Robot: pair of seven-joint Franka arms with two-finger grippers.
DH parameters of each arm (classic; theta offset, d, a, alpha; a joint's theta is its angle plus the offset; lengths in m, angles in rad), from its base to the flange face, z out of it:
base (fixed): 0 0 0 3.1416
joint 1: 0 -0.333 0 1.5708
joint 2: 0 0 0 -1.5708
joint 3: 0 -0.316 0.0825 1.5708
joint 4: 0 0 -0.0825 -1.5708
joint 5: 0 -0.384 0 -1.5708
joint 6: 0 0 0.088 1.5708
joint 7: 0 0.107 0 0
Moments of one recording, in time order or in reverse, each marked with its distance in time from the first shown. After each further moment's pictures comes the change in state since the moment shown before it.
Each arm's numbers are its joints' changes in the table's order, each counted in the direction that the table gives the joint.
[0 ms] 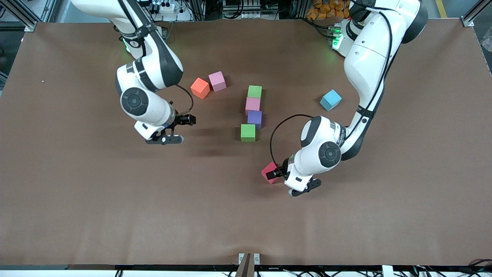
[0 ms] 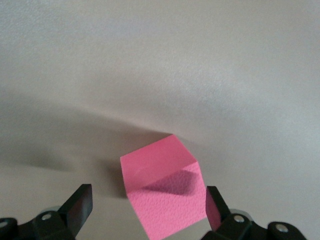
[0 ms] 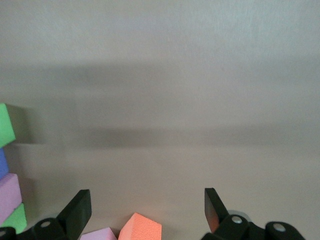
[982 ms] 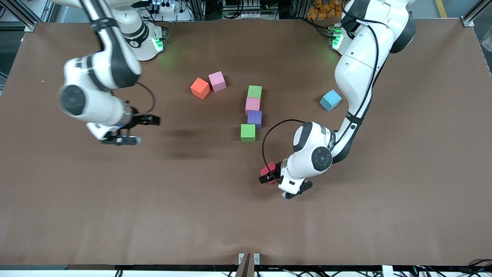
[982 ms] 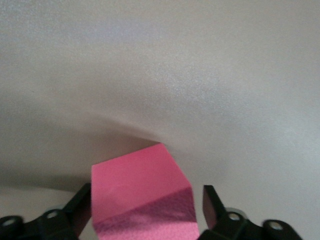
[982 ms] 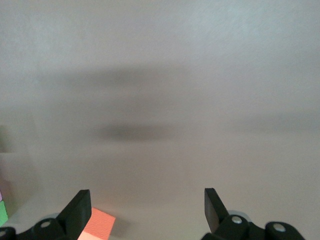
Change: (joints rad) left arm 0.033 0.094 -0.007 -0.068 0.065 0.044 -0.022; right arm 0.259 -0.104 0.024 -0.028 0.012 -0.118 -0.224
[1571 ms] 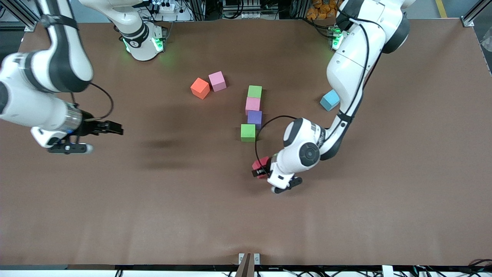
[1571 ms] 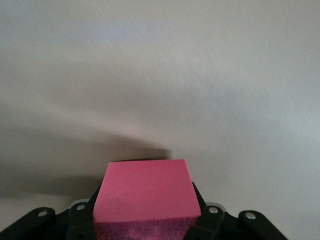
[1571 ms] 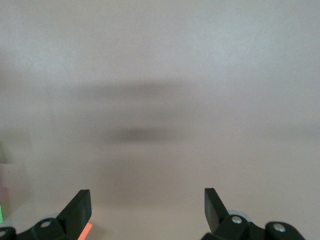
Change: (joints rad) left arm 0.082 0.007 -0.004 -0.007 -0.008 -0.001 0.005; right arm 0.138 -0.001 0.037 -0.160 0.001 -0.095 -0.196
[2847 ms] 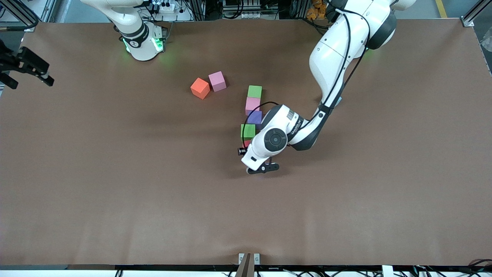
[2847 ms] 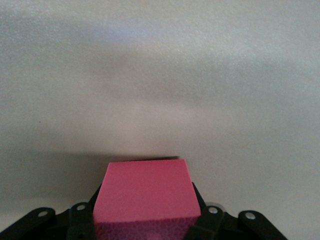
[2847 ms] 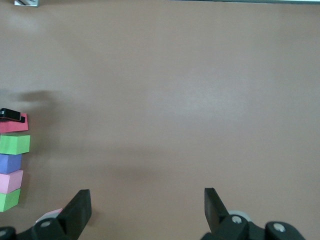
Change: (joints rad) left arm 0.107 -0.007 -0.006 -0.015 -0.111 -0.145 0.007; right arm 0.035 -0.284 -0.048 -0.220 0.084 -0.257 -0.020
